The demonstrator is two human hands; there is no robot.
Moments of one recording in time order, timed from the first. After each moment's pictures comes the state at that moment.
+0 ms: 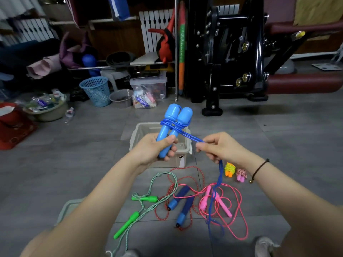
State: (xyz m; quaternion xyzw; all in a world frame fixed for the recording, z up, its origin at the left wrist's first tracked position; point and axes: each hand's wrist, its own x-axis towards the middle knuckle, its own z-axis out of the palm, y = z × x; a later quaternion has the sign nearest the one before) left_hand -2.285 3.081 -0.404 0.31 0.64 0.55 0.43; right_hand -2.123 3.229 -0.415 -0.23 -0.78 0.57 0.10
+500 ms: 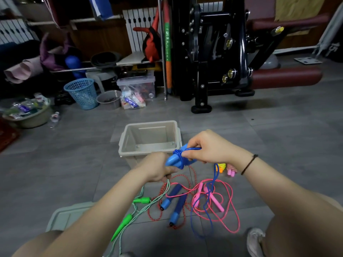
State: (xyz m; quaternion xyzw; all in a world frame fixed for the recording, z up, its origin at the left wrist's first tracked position) left_hand -2.260 3.106 -0.443 0.52 0.80 0.11 0.28; right_hand -2.113 3.227 -0.399 -0.17 -0.93 0.32 0.08
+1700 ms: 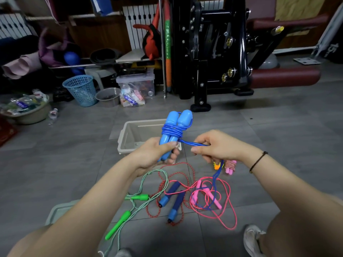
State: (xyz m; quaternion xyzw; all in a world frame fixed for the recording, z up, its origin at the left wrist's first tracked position) left_hand -2.252 3.100 -0.414 0.34 0.63 0.50 0.49; right_hand -2.093 3.235 -0.399 -0.21 -0.88 0.43 0.00
